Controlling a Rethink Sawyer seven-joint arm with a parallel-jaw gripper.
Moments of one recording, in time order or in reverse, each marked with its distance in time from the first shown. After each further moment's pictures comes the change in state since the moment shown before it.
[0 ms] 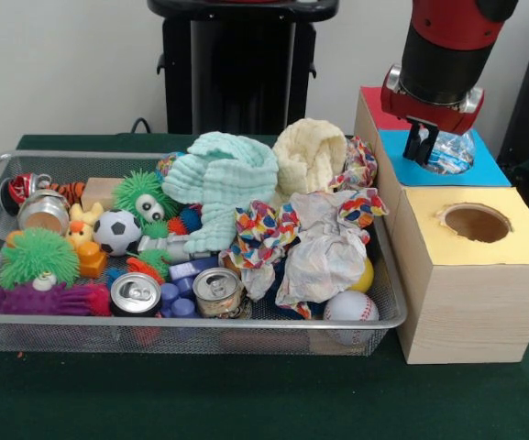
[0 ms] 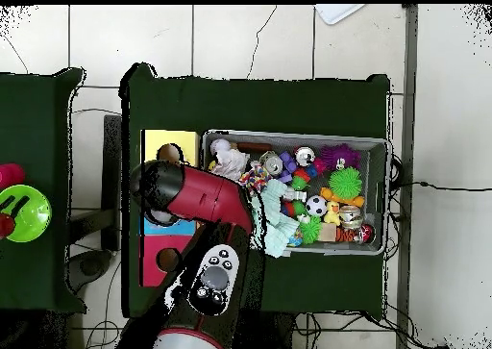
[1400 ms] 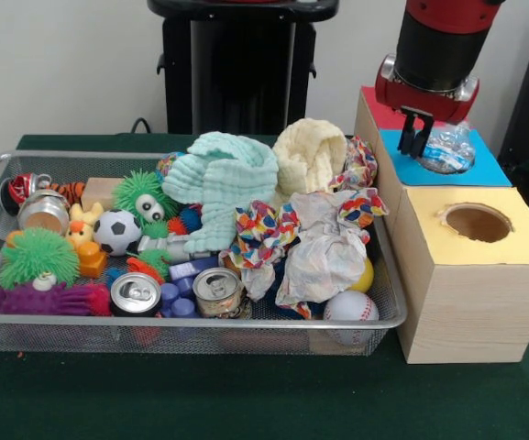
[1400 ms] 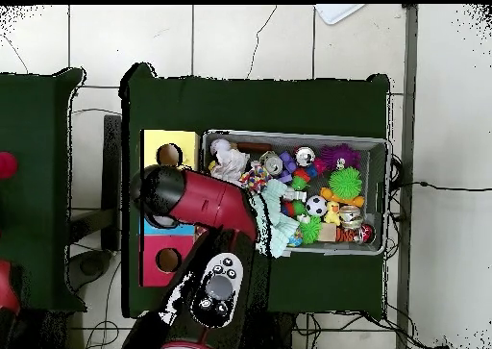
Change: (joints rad) arm -0.010 -0.043 0.003 0.033 -0.031 -0.038 0.000
